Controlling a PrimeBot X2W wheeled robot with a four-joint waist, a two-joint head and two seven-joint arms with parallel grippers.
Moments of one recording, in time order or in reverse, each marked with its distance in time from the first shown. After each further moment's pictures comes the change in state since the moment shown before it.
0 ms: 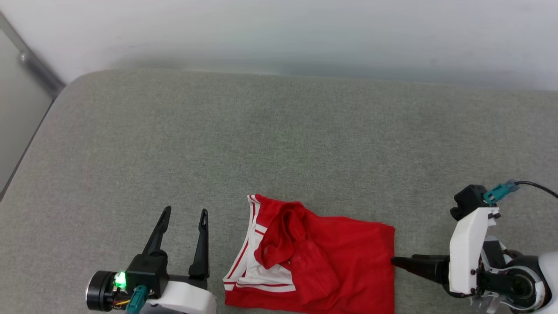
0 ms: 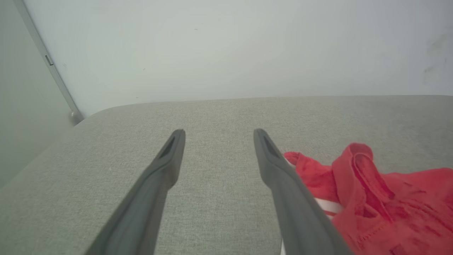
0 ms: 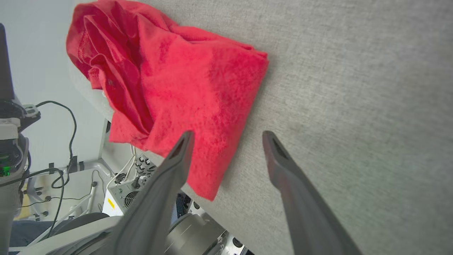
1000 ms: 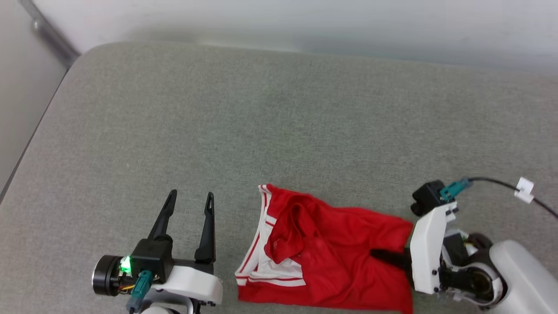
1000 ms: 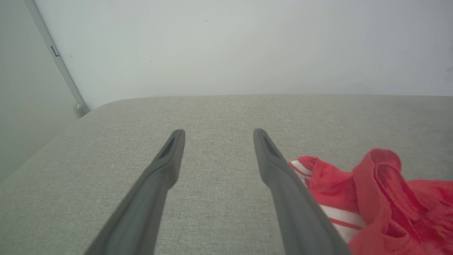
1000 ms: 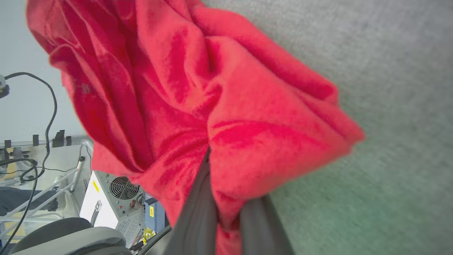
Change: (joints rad) left arm -0.077 -0.002 -0.033 0.018 -0.024 0.021 0.000; right arm -0.106 -0.002 0.254 0.102 -0.022 0.000 -0.198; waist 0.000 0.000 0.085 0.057
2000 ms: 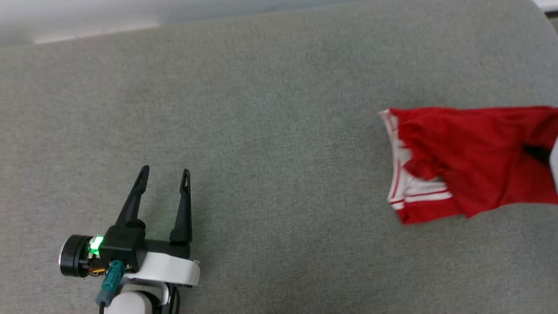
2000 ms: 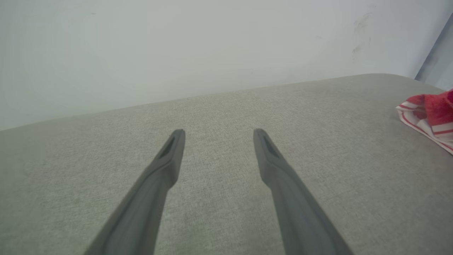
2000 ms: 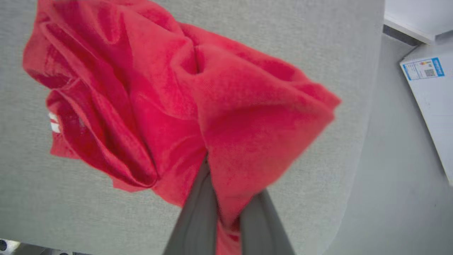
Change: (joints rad) left arm -0.023 0.034 0.075 -0.085 0.038 -0.048 0.000; right arm -0.260 -0.458 -0.053 -0.114 -0.139 0.000 0.035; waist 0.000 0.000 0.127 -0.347
